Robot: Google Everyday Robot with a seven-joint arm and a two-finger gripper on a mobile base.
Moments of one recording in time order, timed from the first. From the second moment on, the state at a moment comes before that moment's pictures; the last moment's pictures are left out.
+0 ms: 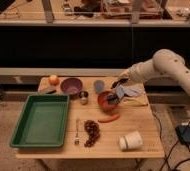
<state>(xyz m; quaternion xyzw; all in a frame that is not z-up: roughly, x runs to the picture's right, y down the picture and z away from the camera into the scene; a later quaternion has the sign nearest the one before) 0.164 -0.054 0.754 0.02 -0.30 -0.35 0.89</state>
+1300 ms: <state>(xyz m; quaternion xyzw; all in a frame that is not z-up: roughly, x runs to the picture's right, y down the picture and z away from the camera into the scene) 0.171 -0.074 0.789 0.08 -0.30 -0.36 0.88</state>
